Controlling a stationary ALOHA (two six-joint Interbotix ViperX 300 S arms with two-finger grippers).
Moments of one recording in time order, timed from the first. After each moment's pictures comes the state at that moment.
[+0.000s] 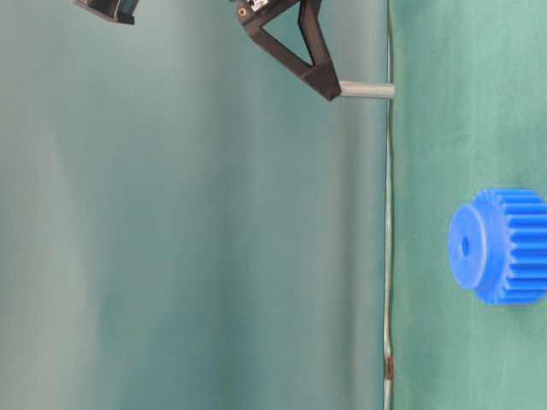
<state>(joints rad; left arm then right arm) 0.00 -0.97 1.18 0.01 -0.20 0.00 -0.25 -0.28 0.95 0.07 -0.13 -0.01</state>
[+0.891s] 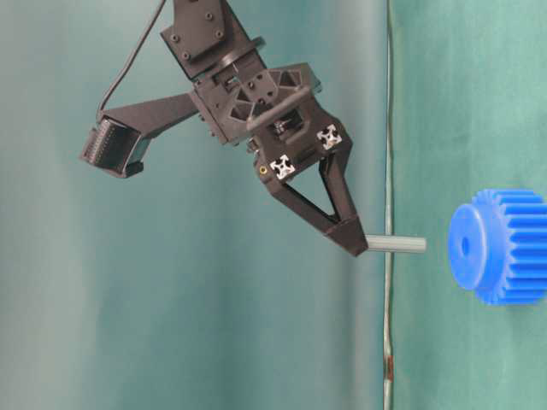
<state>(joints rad) 0.00 -0.97 1.18 0.01 -0.20 -0.01 -0.13 0.06 0.62 0.06 -0.17 -0.01</state>
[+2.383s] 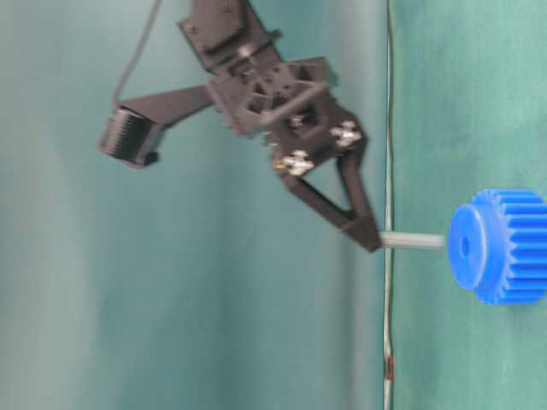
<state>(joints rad) 0.00 -0.96 1.18 0.01 -0.20 -0.01 -0.11 0.10 0.66 0.11 -0.25 -0.01</state>
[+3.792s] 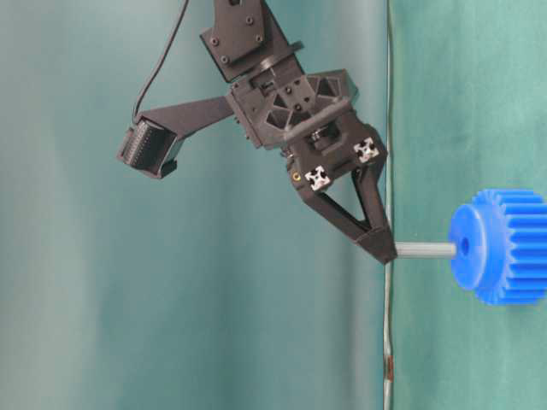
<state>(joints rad) 0.00 -0.96 1.18 0.01 -0.20 -0.01 -0.11 0.13 0.65 0.13 -0.31 -0.01</state>
